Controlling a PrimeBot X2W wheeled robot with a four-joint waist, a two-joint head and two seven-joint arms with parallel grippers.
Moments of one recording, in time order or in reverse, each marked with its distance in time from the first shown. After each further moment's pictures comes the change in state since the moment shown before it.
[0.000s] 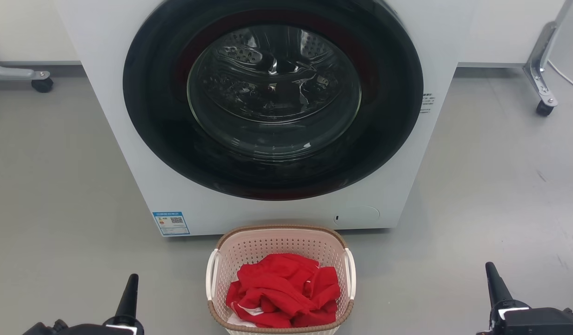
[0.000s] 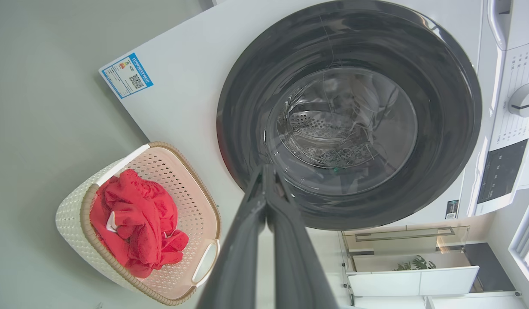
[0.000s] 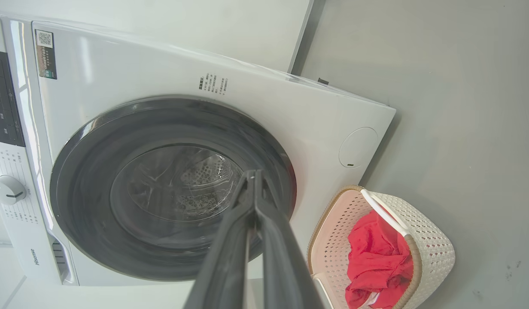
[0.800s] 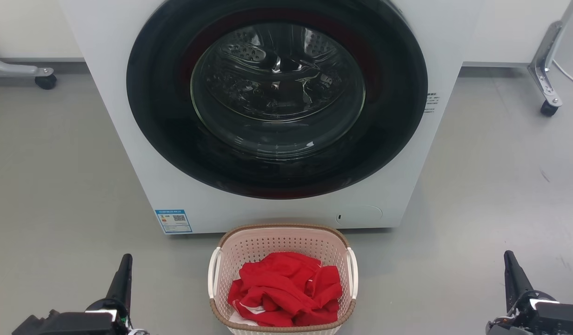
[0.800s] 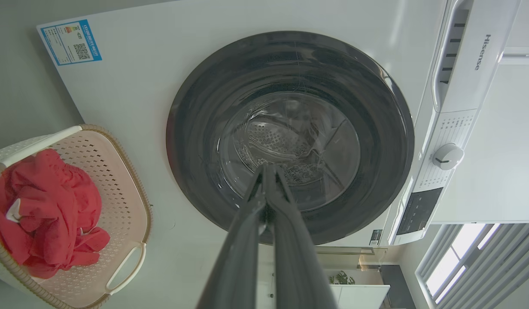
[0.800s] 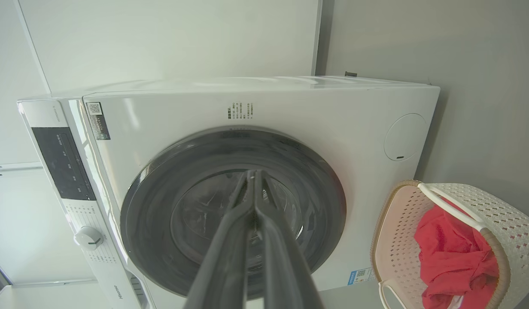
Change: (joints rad) left arm -0.060 -0.013 0.054 0.018 -0.264 -0.052 0.066; right arm -0.036 0.004 -0.097 0.015 0.247 0.048 0.069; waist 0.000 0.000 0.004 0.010
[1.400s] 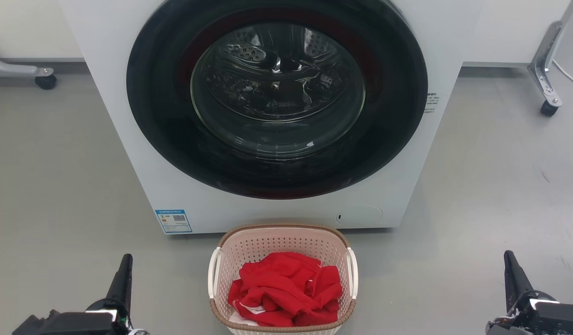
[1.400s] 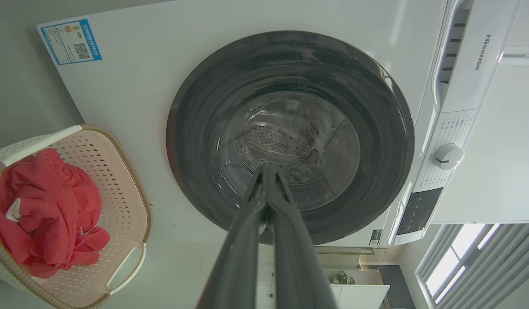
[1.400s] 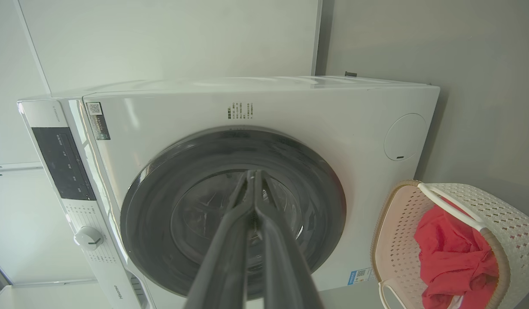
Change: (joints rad) left arm 0.000 -0.001 0.000 0.001 0.000 0.000 0.000; right arm 0.000 0.000 0.000 0.000 0.000 0.001 0.000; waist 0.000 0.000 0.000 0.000
